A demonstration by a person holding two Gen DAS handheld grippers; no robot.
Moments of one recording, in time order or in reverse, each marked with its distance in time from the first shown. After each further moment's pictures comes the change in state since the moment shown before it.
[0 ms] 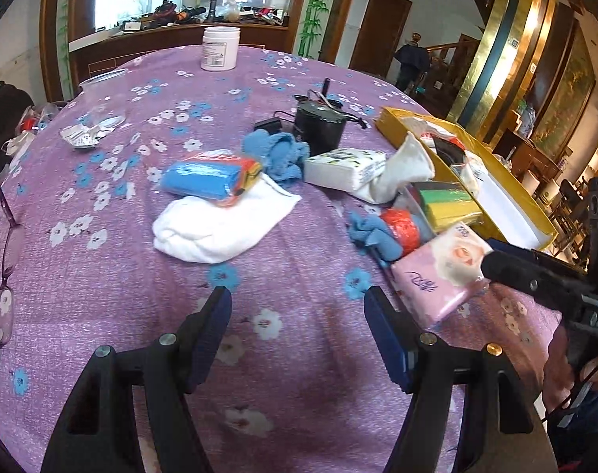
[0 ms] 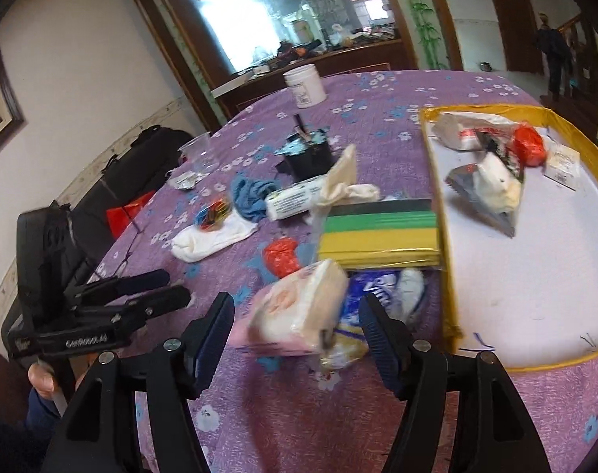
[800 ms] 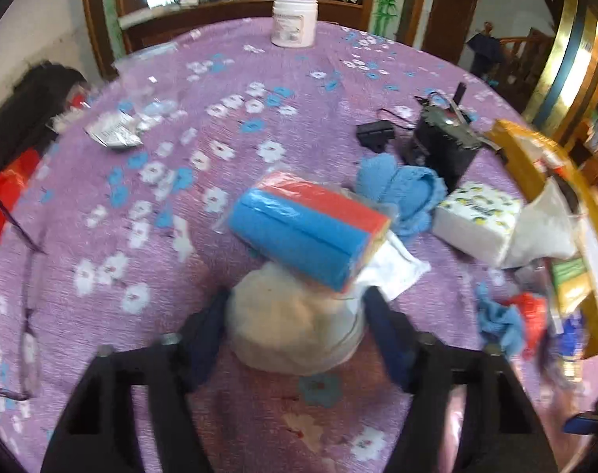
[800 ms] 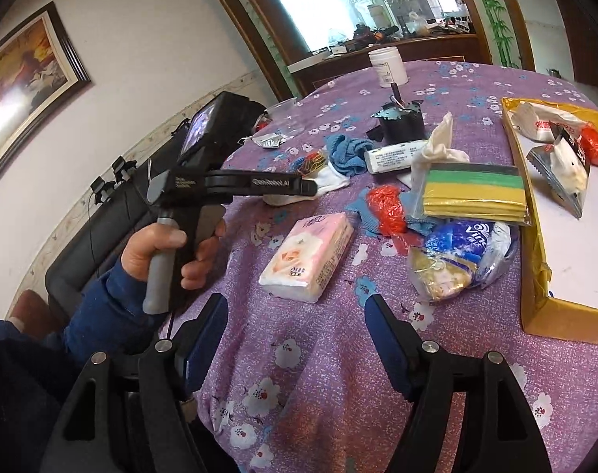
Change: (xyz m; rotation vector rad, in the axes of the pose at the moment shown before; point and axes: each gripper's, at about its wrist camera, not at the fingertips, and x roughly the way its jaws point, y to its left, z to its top) left arm 0.068 0.041 0.055 -0.082 0.082 0.280; right arm -0.015 0.020 -0.028 -0.093 0.052 0.184
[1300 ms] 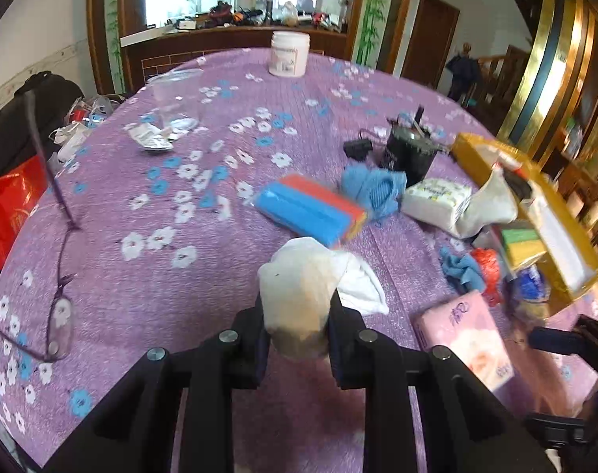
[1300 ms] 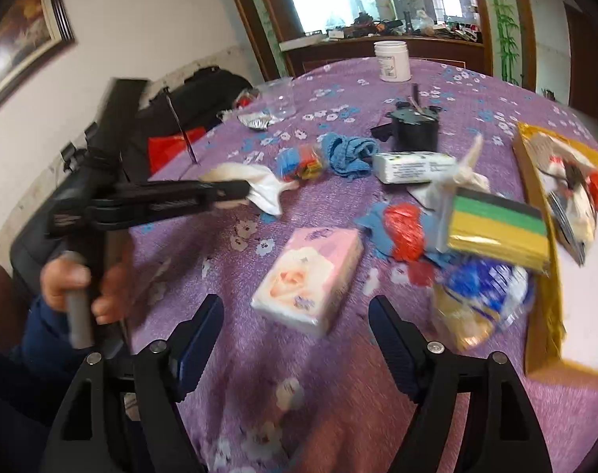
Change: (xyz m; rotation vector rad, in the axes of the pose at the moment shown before) left arm -0.065 0.035 -0.038 -0.017 -0.108 -0.120; right arm 0.049 0.033 0.030 -0.105 0.114 -0.154
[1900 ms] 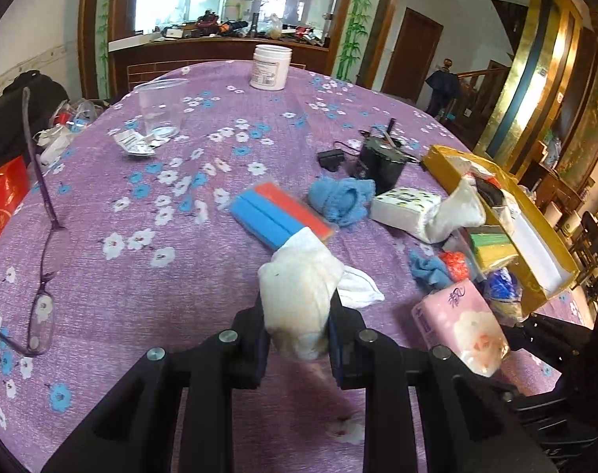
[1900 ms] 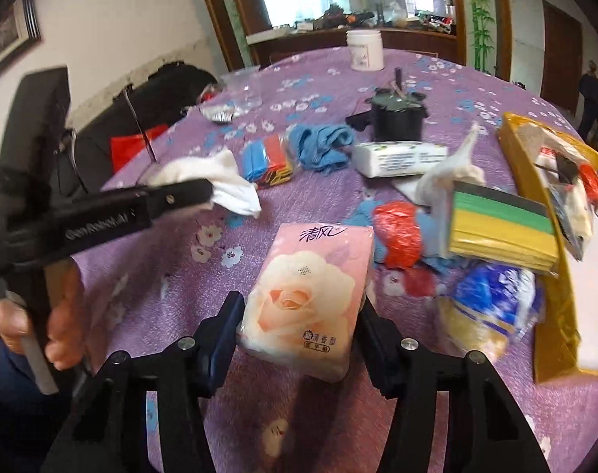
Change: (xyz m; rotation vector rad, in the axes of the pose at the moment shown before) left arm -0.007 -0.014 -0.010 0.008 -0.044 -0.091; right arm 0.011 -0.009 -0.002 0.082 -0.023 -0.104
